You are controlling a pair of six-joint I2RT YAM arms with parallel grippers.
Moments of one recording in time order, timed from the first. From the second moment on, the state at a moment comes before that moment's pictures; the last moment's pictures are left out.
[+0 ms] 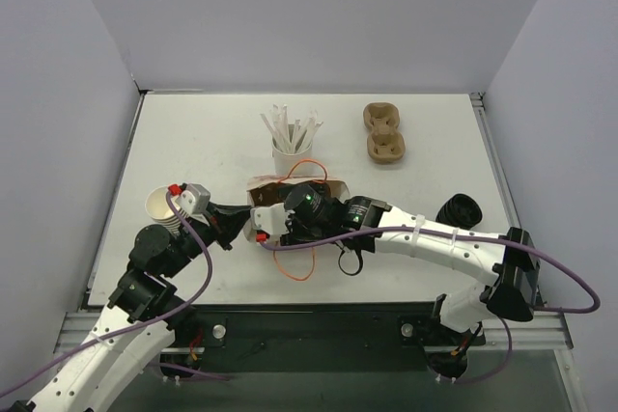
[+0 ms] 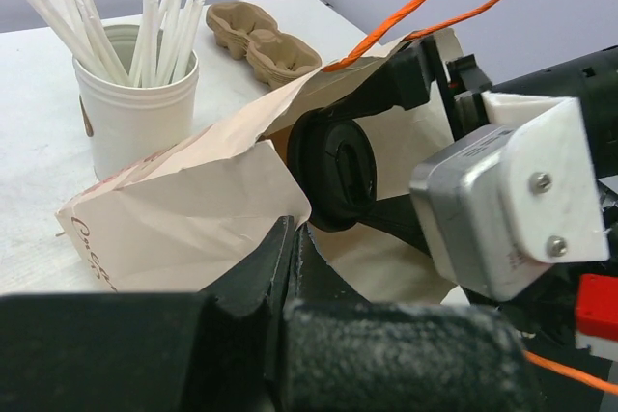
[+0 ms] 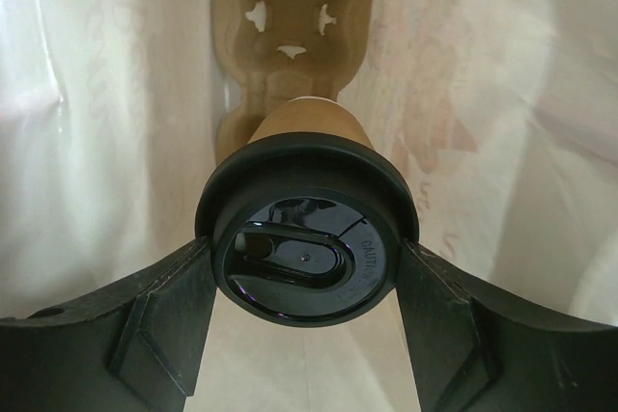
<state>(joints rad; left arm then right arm) -0.55 0.38 0.46 -0.03 0.22 -0.32 1.16 1.46 1.25 -0.57 0.36 -0.81</state>
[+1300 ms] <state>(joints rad) -0.55 0.27 0.40 -0.09 0.24 -0.31 1.10 1.55 1.16 -0.48 0.38 -0.95</state>
